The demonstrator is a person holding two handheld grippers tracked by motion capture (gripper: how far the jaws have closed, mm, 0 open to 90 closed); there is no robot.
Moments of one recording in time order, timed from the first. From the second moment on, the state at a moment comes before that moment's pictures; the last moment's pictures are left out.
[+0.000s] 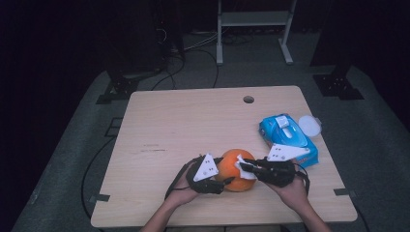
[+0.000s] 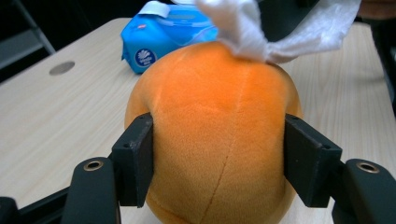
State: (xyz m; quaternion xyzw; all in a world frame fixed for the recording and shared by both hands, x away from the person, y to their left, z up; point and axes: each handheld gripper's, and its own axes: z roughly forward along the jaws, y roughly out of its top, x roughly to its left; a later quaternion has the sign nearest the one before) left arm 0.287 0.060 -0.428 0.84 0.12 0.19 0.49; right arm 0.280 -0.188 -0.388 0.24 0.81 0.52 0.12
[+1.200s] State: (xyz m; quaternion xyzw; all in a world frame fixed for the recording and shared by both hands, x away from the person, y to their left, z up) left arm 0.305 0.066 -0.442 0.83 0.20 0.08 0.51; right arm 0.284 -0.194 -0.404 0.26 0.82 0.48 0.16
